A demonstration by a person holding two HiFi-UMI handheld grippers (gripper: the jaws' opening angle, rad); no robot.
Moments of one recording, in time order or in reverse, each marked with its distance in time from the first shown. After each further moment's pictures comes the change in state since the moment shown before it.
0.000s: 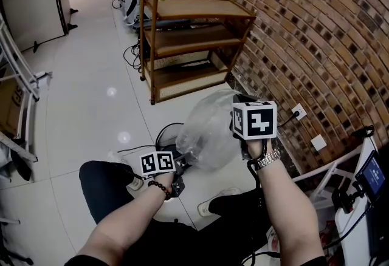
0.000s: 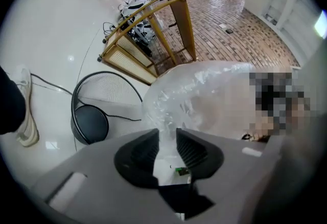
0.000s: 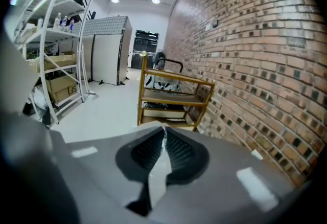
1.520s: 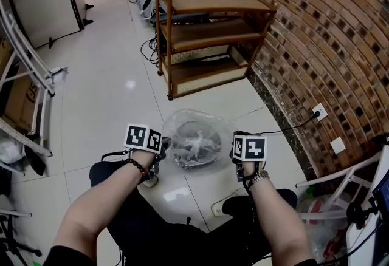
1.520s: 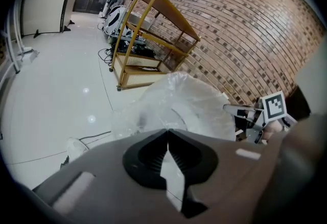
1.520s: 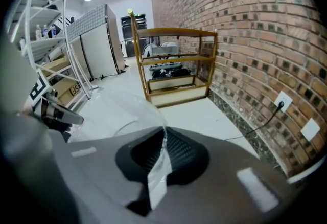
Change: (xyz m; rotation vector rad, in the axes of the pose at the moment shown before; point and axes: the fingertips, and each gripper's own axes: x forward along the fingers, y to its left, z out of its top) left arm -0.085 0.043 0.096 0.360 0.202 0.338; right arm 0.088 0.044 -0.178 0.213 0.247 0.132
